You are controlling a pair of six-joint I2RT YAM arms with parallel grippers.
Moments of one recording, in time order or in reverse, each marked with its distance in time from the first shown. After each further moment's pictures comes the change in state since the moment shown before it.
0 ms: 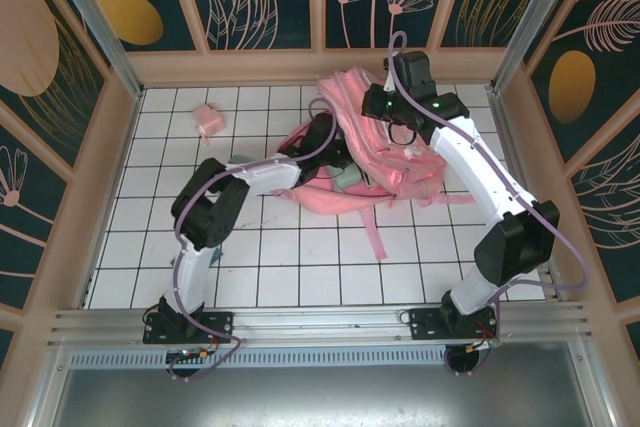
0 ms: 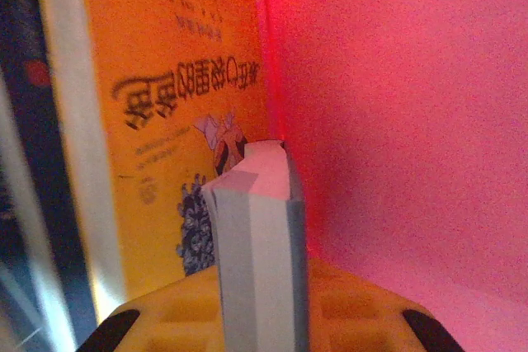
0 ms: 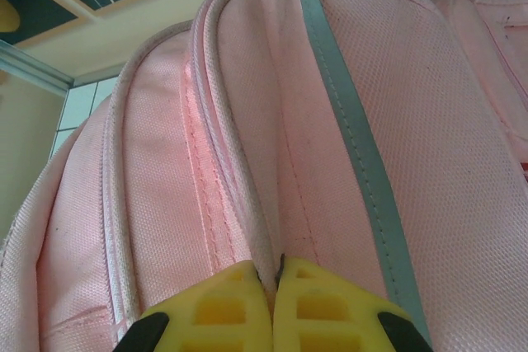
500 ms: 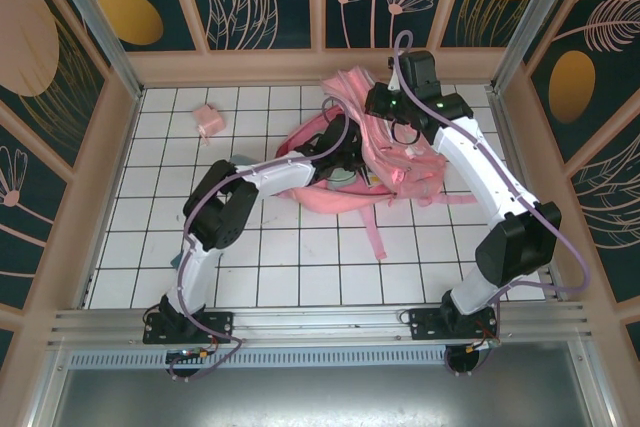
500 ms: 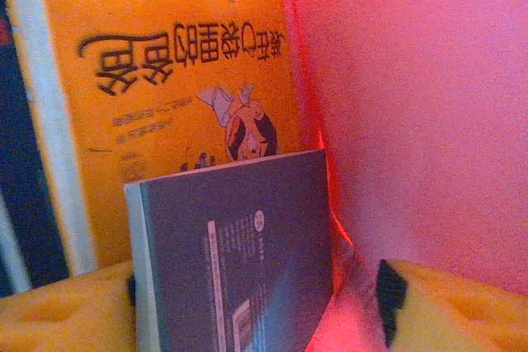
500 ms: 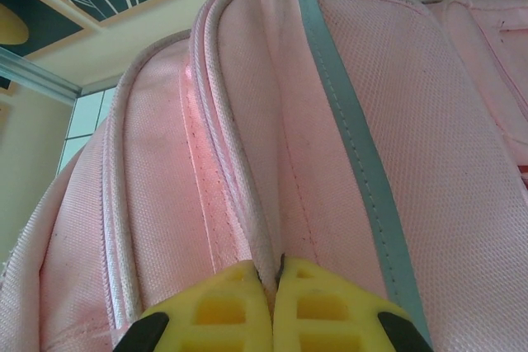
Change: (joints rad) left arm -0.051 0.018 0.119 -0.225 -0.111 0.103; right arm -0.023 -0.008 -0.021 0.025 -0.027 0.010
